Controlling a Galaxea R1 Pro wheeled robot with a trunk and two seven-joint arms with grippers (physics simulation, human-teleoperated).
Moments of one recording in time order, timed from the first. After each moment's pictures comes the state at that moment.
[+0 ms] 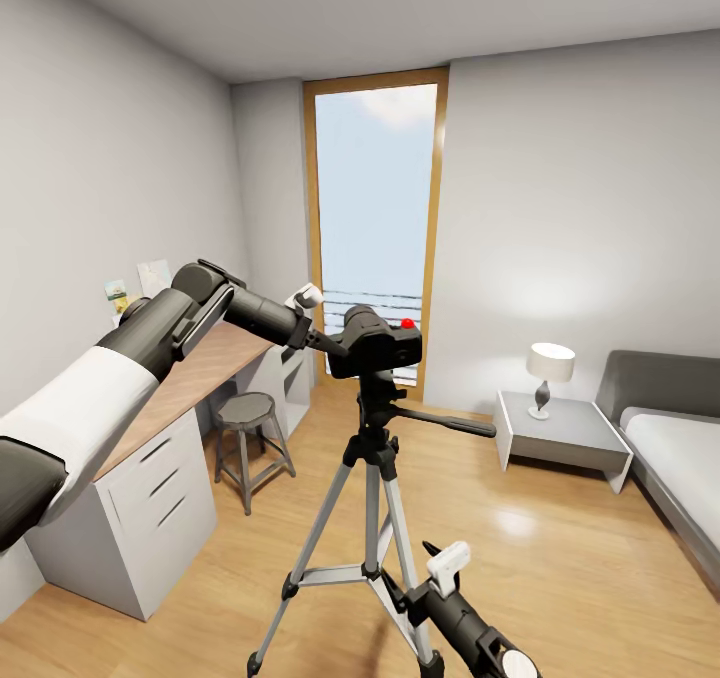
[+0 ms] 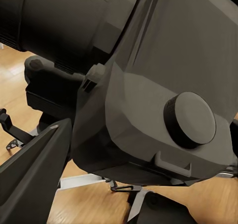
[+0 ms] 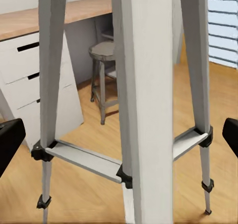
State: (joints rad) left arm -1.37 0.18 -0.59 -0.84 0.23 1.04 -1.31; right arm -0.18 0.02 0.18 -0.91 0.00 -0.27 0.36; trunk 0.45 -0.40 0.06
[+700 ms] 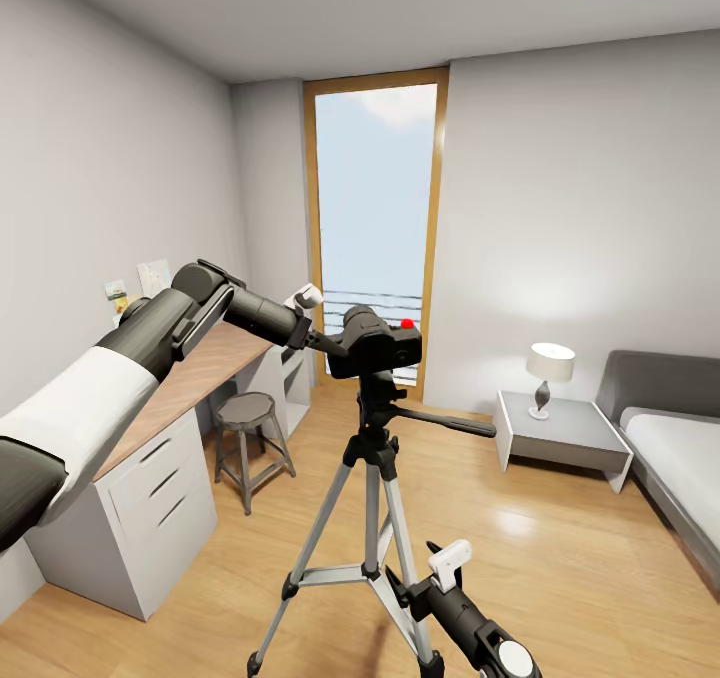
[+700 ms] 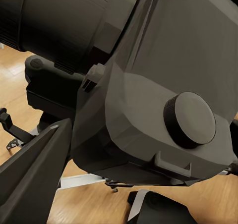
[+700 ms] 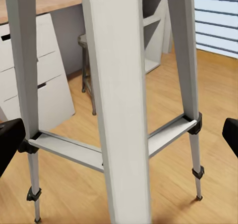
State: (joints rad) left arm -1.37 0.19 -0.60 -0.84 0.23 1.04 -1.31; right arm -0.24 0.02 0.18 -0.80 0.00 -0.27 0.33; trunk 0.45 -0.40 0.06
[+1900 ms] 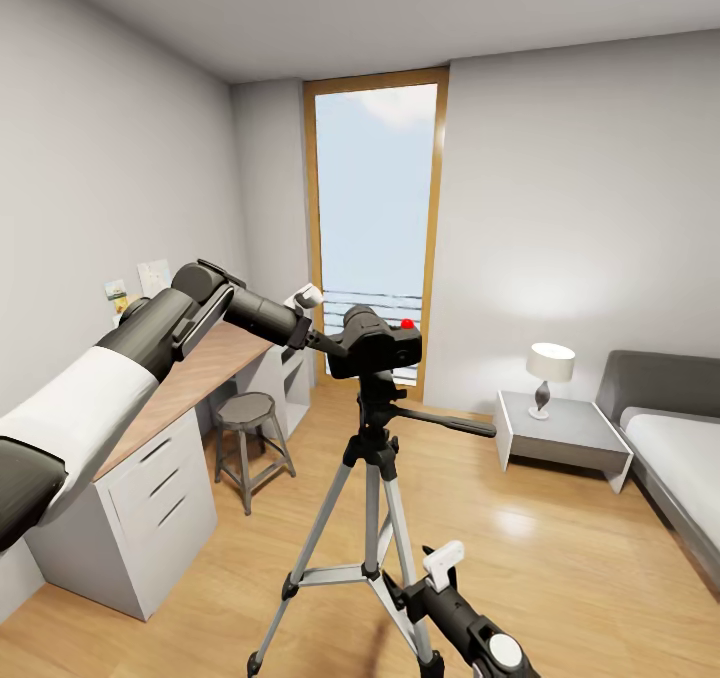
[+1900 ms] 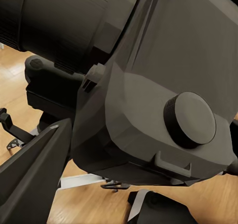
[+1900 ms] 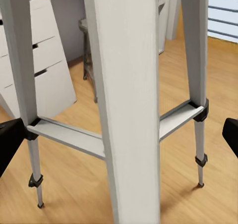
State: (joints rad) left arm -1.37 0.19 -0.60 -0.84 0.23 1.04 -1.31; right arm -0.30 0.04 0.18 -0.68 0.03 -0.27 0.32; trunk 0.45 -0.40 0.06
